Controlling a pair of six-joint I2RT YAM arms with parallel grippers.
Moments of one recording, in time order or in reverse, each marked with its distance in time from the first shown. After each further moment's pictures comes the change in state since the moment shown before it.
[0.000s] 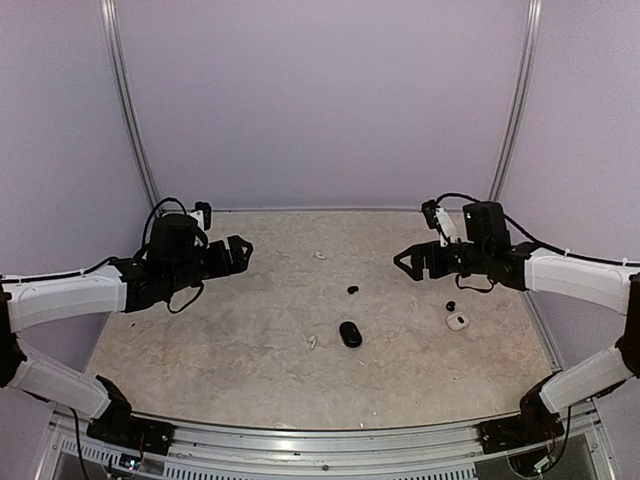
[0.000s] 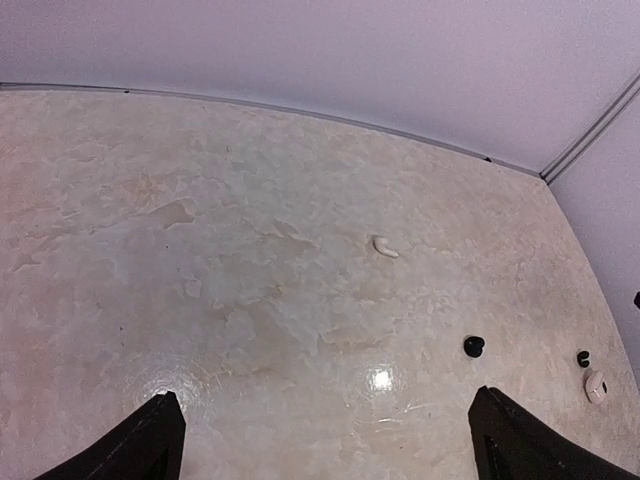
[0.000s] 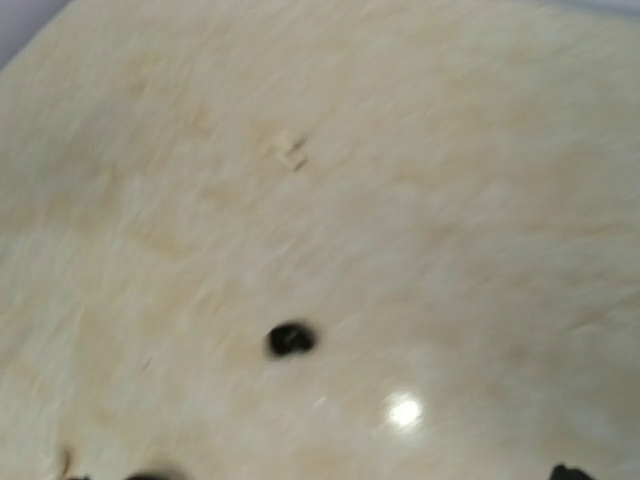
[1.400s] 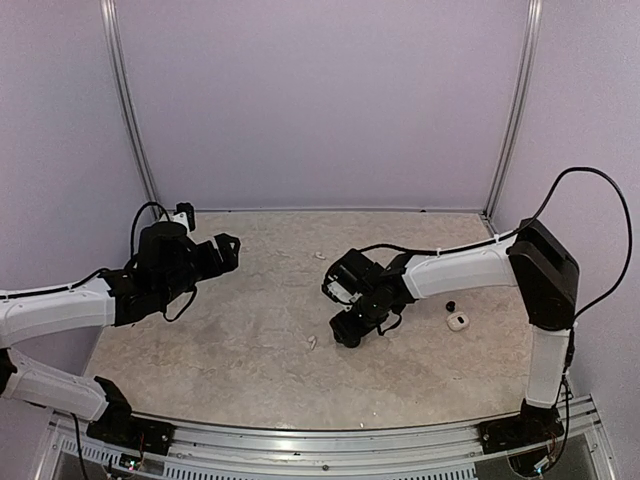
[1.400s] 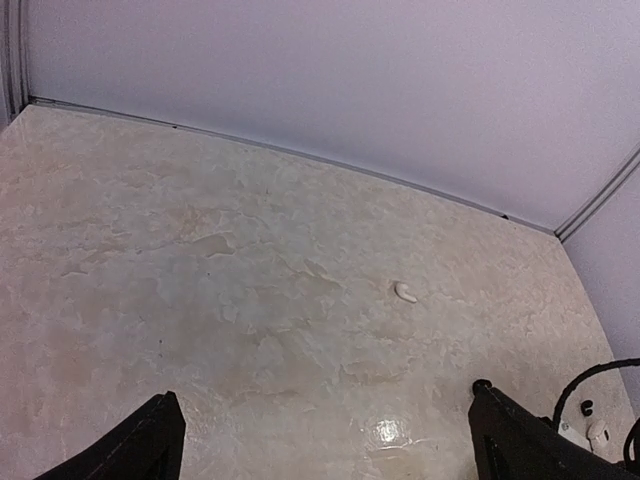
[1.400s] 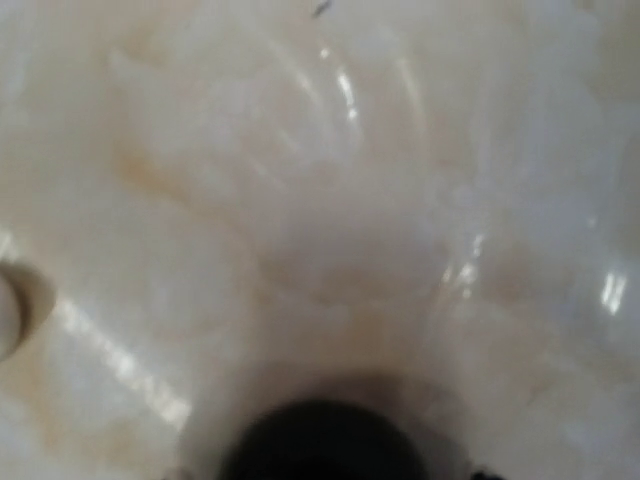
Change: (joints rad) left arm -0.048 -0.102 -0.076 0.054 -0.172 -0.043; right arm 0.488 0.624 0.453 -0.459 0.311 0.045
